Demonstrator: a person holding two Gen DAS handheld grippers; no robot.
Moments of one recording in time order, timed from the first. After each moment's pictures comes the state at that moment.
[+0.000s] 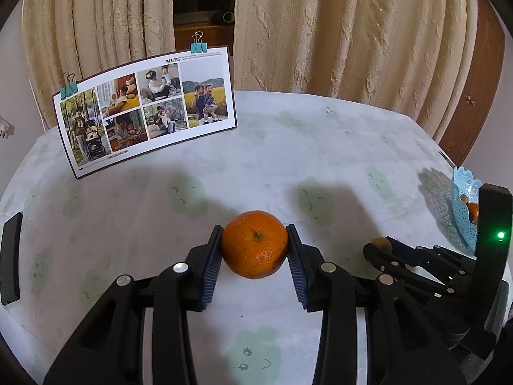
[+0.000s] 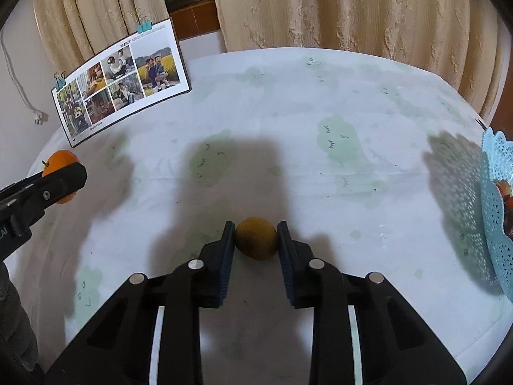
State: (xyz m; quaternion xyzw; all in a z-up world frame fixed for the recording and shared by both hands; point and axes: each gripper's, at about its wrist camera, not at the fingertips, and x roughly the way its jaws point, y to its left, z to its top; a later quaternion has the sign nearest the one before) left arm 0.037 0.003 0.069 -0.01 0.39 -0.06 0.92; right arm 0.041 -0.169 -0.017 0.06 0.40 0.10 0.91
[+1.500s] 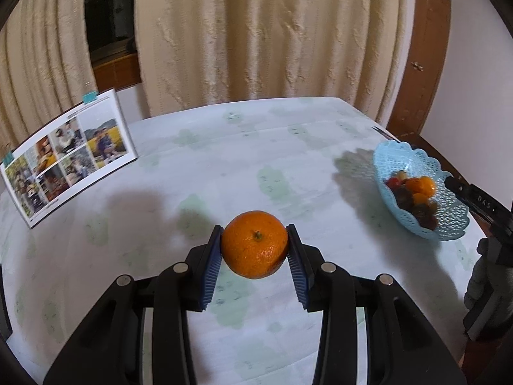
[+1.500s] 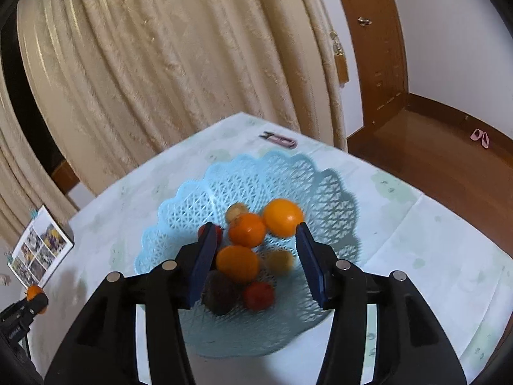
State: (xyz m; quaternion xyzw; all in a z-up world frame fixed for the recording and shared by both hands) left arm 0.020 -0.125 0.095 0.06 0.38 -0.17 0.91; right arm -0.062 -0.448 0.014 0.26 0.26 -0.15 0.92
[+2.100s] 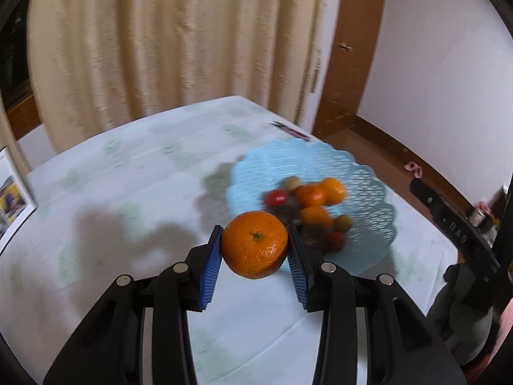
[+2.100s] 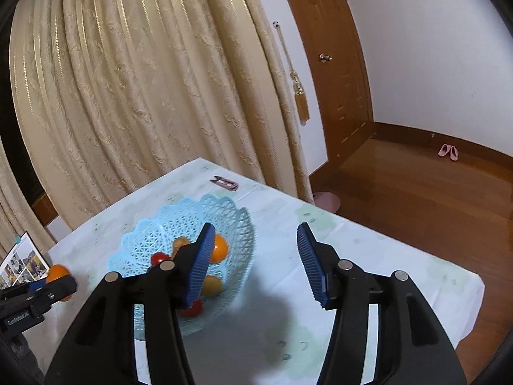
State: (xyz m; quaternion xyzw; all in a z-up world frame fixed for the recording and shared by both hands) left arm 0.012 -0.280 0.100 0.08 0.37 -0.32 0.87; right arm -0.131 -0.480 0.019 0.24 0.18 -0.24 0.92
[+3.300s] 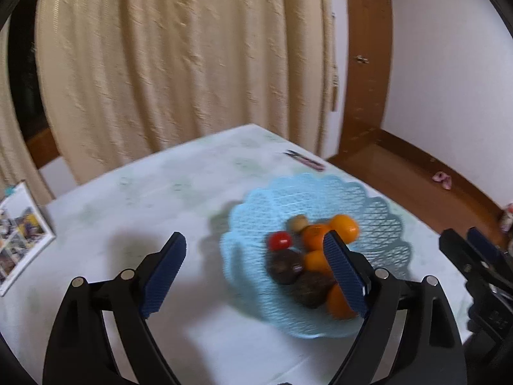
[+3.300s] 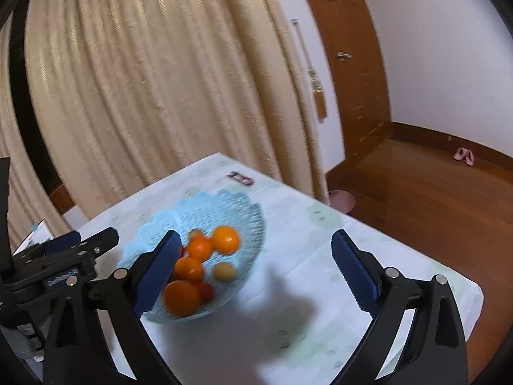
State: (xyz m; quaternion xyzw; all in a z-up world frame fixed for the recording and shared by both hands) left arm 0.012 -0.317 0.109 0.12 0.30 -0.24 0.92; right arm -0.141 -0.476 0.031 0.23 0.19 -0.18 0.94
